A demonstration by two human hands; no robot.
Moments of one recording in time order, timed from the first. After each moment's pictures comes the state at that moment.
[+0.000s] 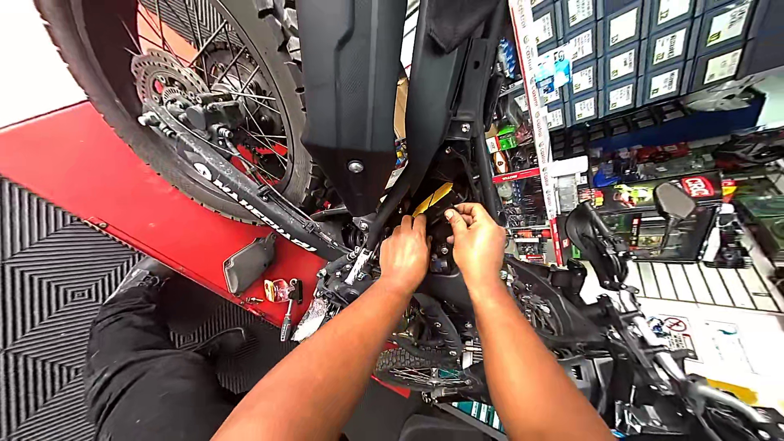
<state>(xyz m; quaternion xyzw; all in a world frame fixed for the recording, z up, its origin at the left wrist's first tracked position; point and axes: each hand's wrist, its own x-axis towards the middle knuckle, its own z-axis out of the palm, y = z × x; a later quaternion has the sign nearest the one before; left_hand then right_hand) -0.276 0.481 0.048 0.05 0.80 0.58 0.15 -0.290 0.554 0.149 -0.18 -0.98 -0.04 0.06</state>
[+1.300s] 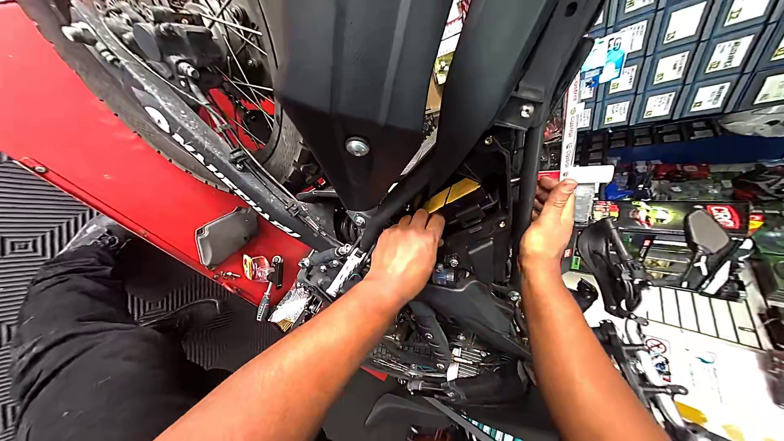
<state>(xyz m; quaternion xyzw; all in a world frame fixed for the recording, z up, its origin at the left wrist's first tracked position) -0.289 0.484 0.022 0.12 0.81 0.57 0.03 -0.353 0.651 0.164 -0.13 -0.96 0.18 0.16</state>
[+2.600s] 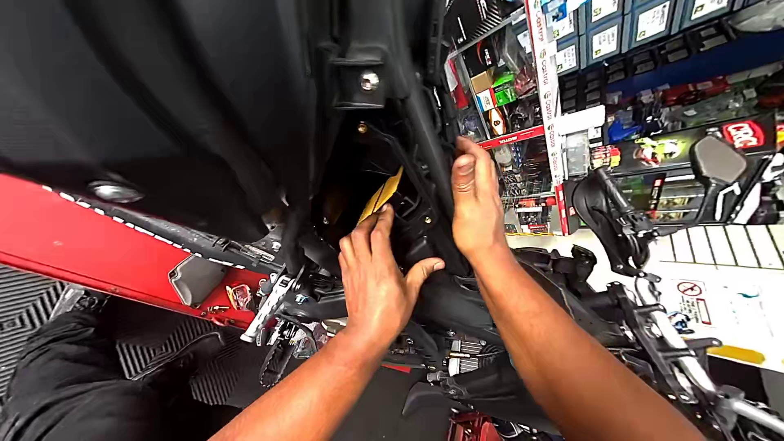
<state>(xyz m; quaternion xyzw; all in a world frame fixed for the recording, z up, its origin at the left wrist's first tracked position) -0.268 0.543 0.066 -0.03 0.77 0.63 -0.03 -0.358 0.655 0.172 -0.07 -0.99 0.07 0.04</state>
